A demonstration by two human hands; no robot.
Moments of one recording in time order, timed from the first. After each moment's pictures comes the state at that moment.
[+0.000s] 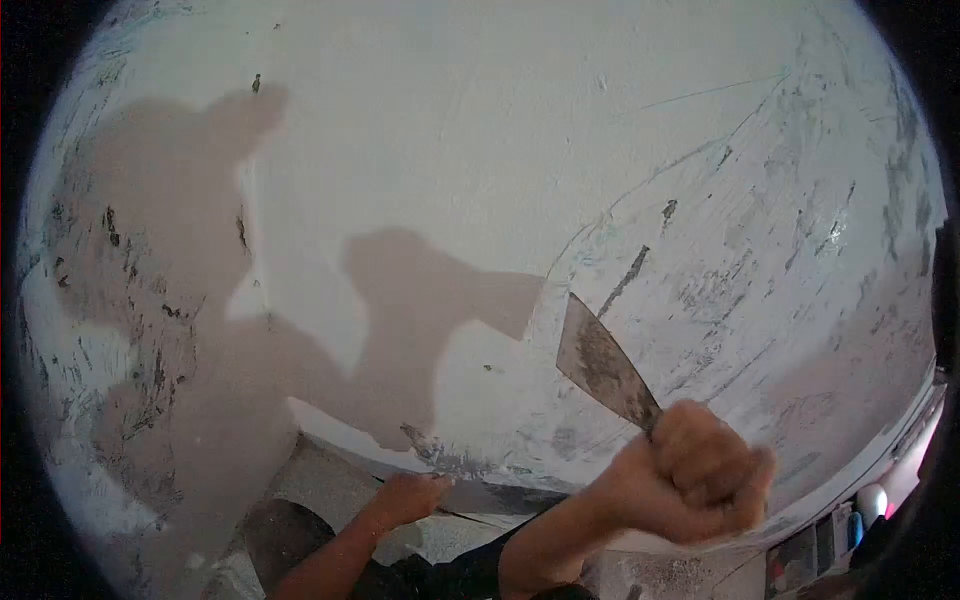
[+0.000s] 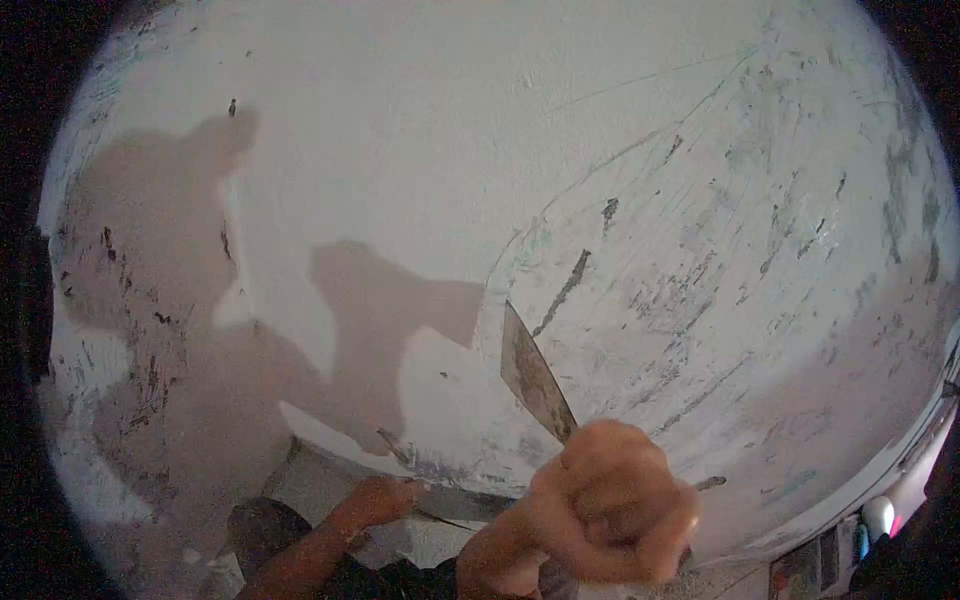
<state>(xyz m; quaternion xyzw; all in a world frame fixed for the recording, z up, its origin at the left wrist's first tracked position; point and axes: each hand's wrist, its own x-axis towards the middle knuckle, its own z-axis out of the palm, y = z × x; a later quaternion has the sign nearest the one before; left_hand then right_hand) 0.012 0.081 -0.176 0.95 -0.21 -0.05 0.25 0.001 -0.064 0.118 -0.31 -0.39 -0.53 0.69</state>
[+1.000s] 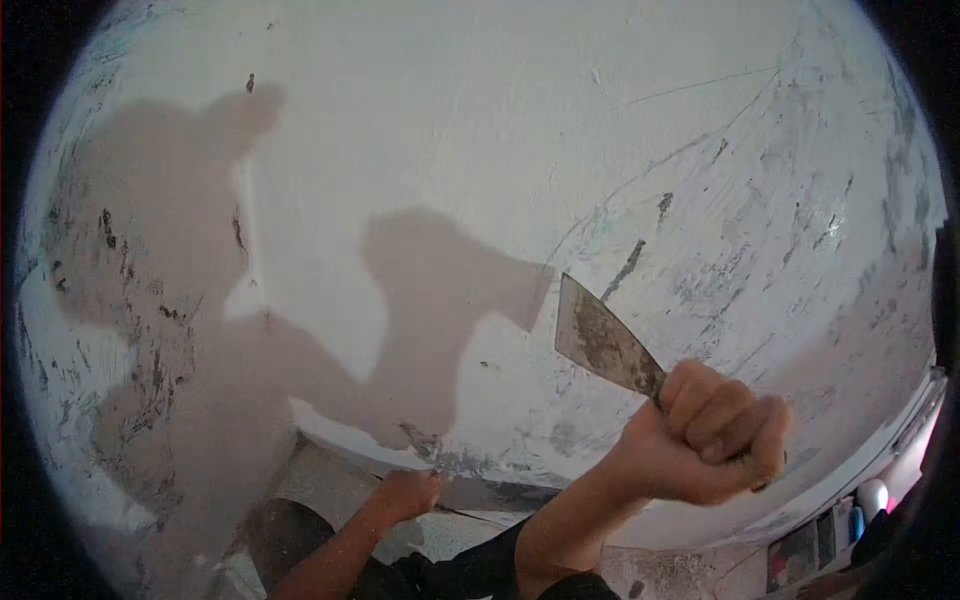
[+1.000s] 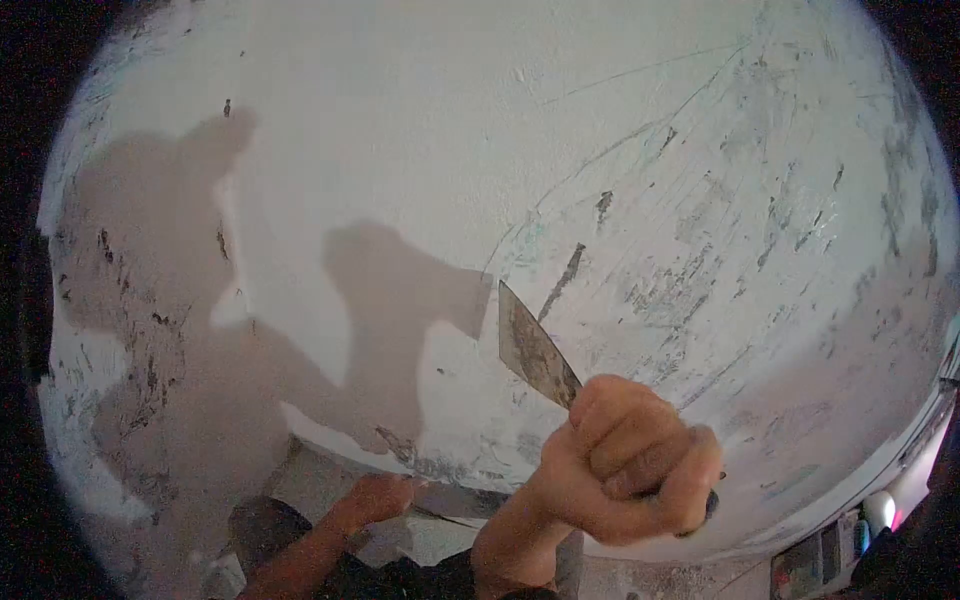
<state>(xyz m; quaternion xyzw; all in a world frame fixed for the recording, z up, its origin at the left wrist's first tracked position) 0.017 0.079 -0.185 0.96 -0.21 -0.07 0.20 0.015 -0.070 0.132 -0.32 -0.37 -0.55 0.68</state>
